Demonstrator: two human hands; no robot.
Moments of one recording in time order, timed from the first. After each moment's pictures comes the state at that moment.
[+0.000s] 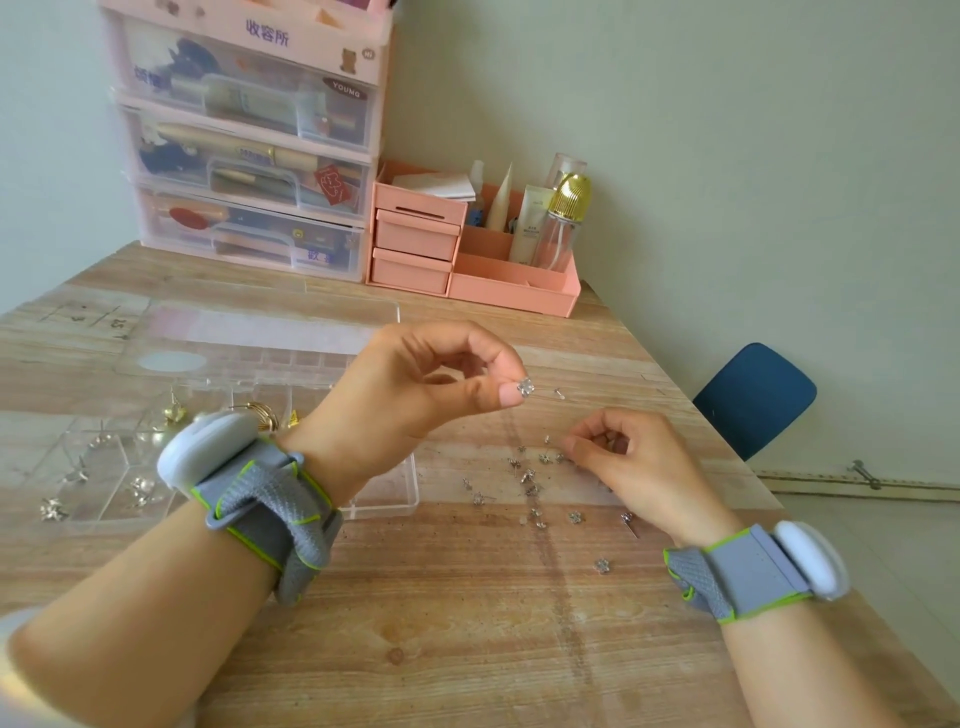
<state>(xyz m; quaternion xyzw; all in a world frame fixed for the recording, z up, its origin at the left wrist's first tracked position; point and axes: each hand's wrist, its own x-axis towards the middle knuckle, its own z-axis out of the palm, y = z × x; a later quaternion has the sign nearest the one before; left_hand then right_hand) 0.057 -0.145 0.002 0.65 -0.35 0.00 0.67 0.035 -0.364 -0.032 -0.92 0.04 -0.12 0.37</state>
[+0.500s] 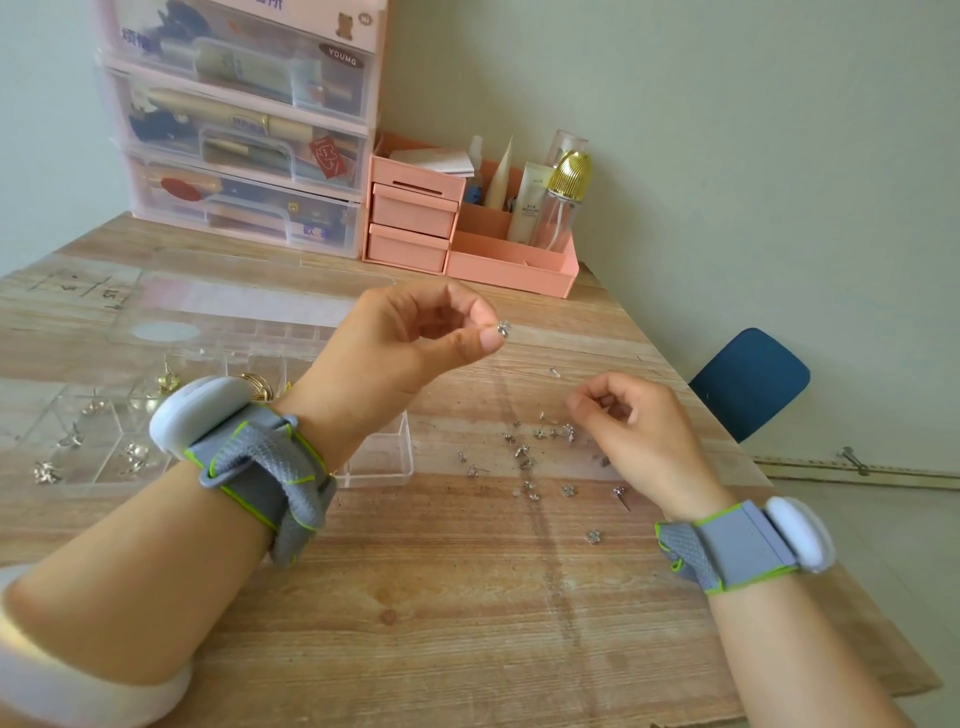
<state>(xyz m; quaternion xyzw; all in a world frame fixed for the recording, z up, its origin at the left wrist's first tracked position) 0.061 -0.147 -0.001 0.65 -0.31 0.02 0.69 0.026 -0.358 -0.022 -0.91 0.02 -0.17 0.38</state>
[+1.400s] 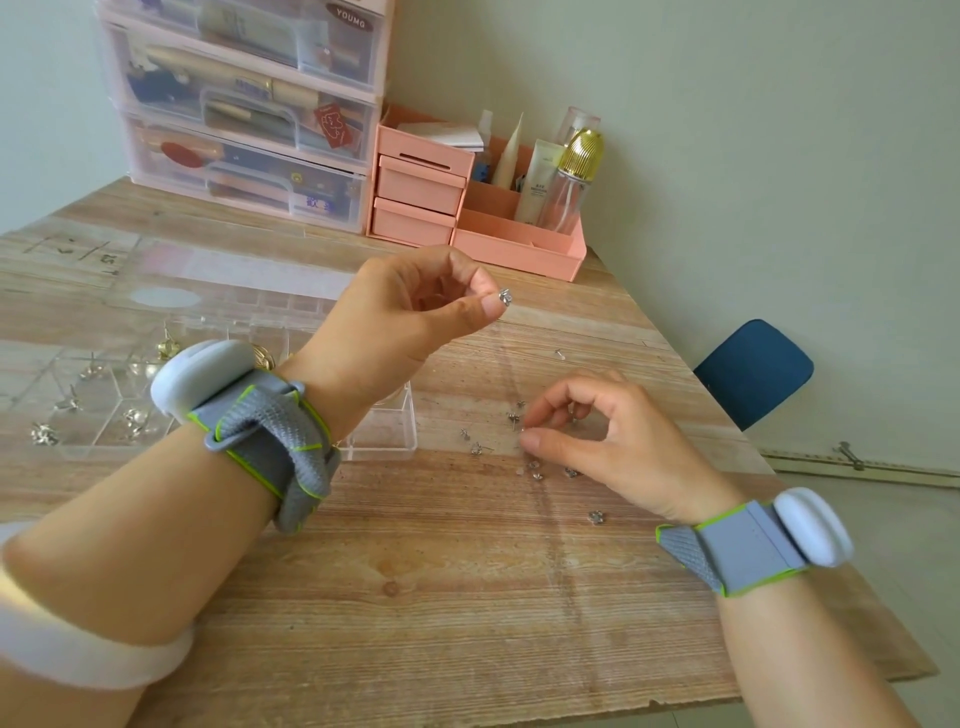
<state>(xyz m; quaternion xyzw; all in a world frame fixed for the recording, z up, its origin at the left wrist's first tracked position) 0.063 -0.146 -0.002 0.66 -0.29 0.04 0.69 0.013 -0.346 -0.018 -0.94 -0.14 -0.06 0.30</state>
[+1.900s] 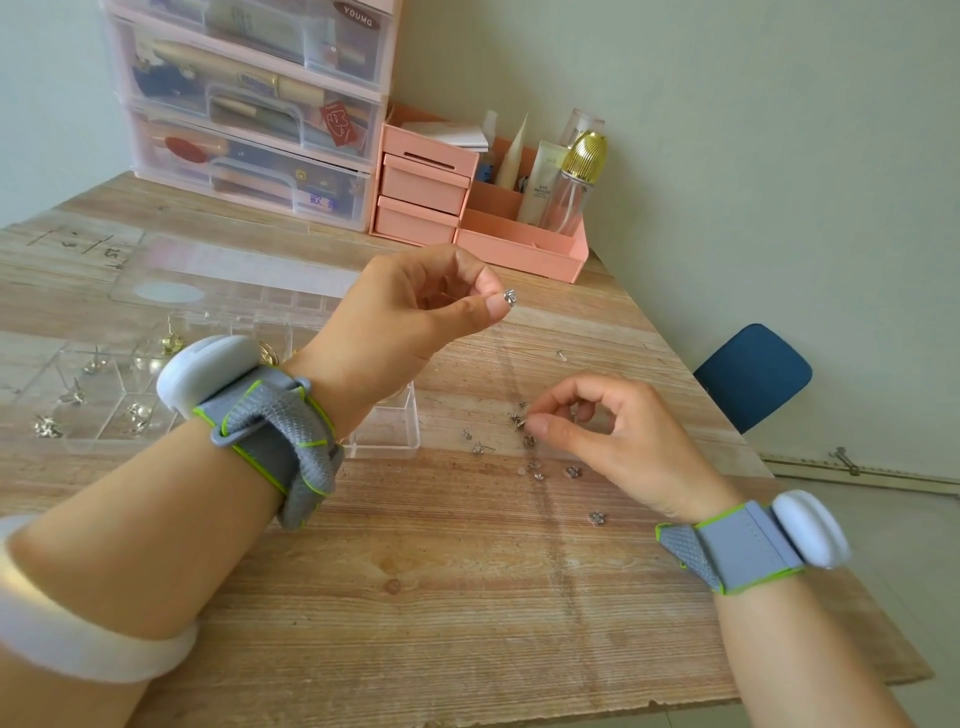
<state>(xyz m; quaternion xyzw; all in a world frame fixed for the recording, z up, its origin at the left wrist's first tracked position) 0.063 -0.145 -0.002 0.67 -0.28 0.03 0.69 0.012 -0.343 -0.015 -0.93 -0.12 -0.07 0.35</state>
